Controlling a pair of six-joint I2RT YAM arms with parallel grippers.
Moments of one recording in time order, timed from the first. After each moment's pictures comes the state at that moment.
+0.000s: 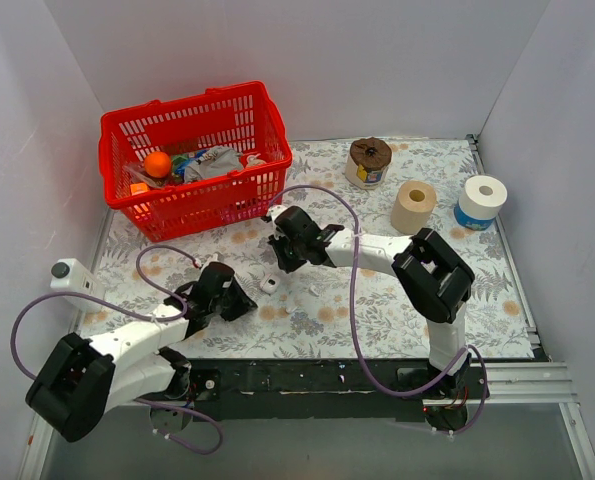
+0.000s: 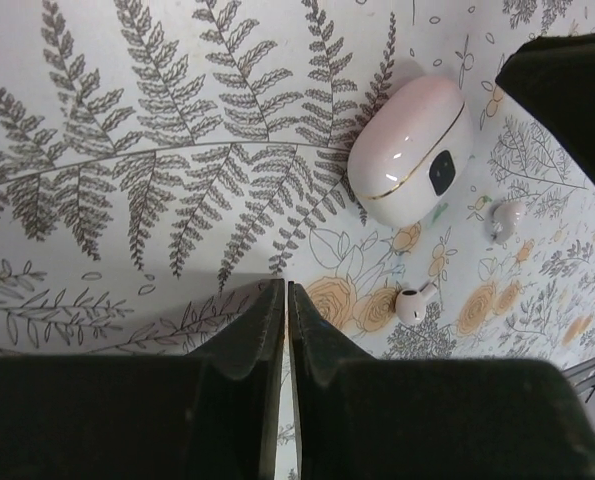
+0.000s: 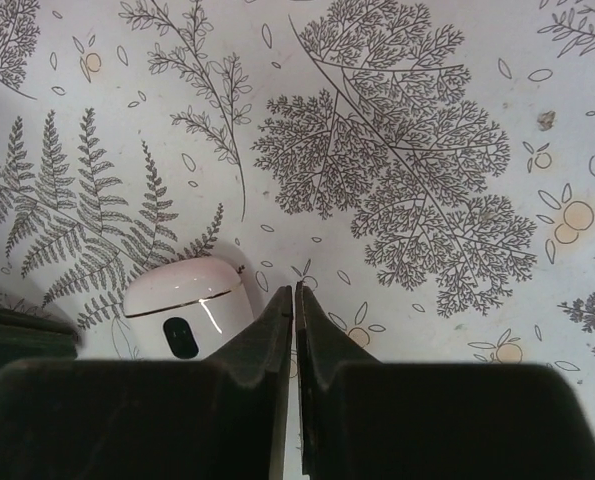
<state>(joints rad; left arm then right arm) -0.59 1.04 0.32 -0.14 0.00 -1.05 0.91 1.94 1.28 -0.20 -0.05 0.23</state>
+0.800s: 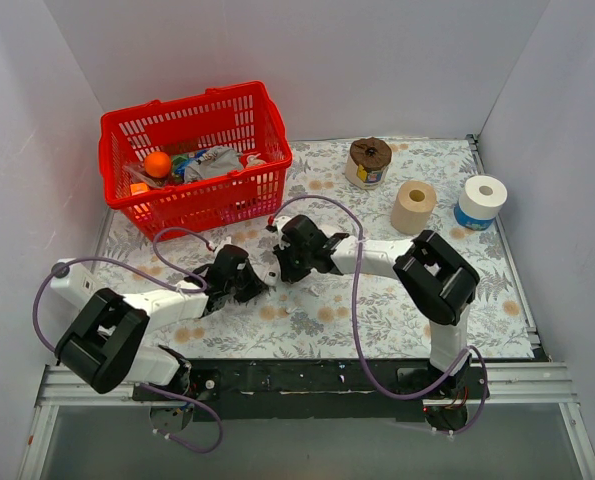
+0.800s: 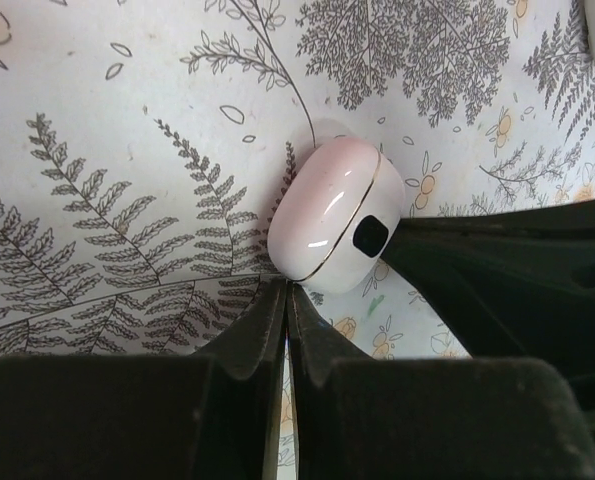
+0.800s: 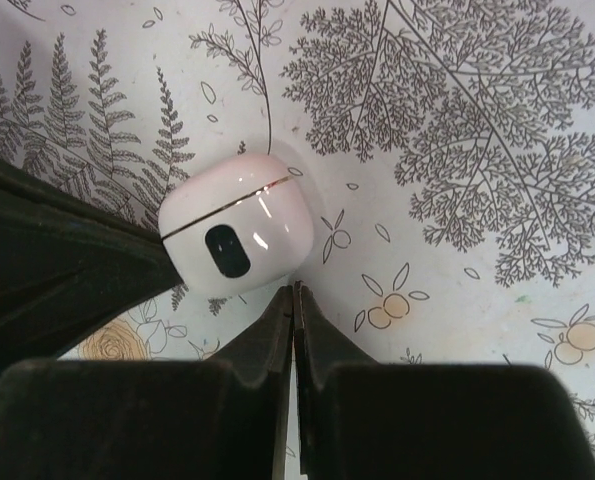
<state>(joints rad) -0.59 1.34 0.45 0.07 -0.02 -1.02 0.91 1.92 1.18 -0.13 -0.16 0.26</state>
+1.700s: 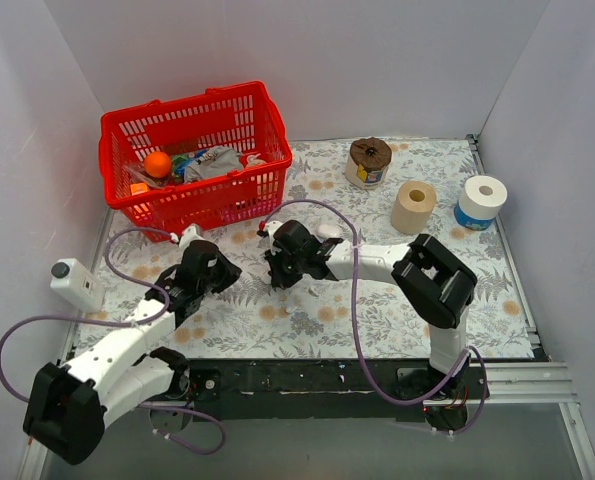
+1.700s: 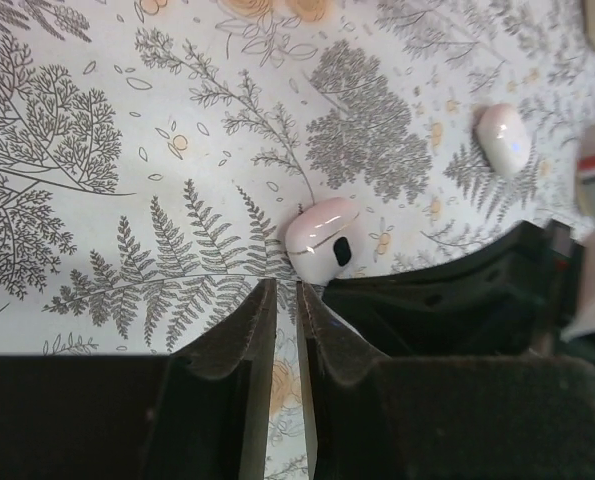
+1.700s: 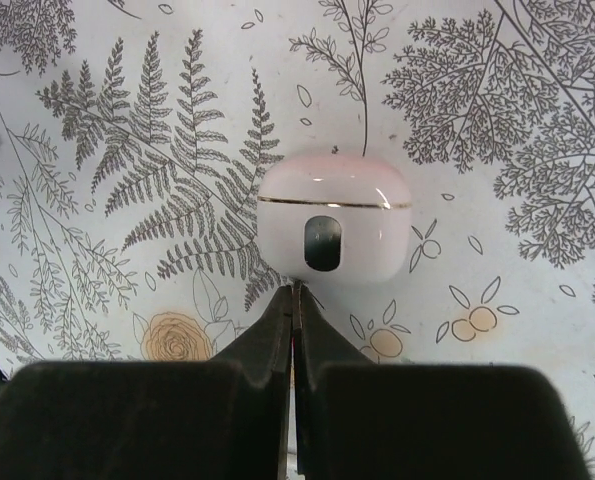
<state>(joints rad) -0.48 0.97 0.50 -0.23 -0.17 -0.95 0.95 1.90 1.16 -0.11 -0.17 0.29</state>
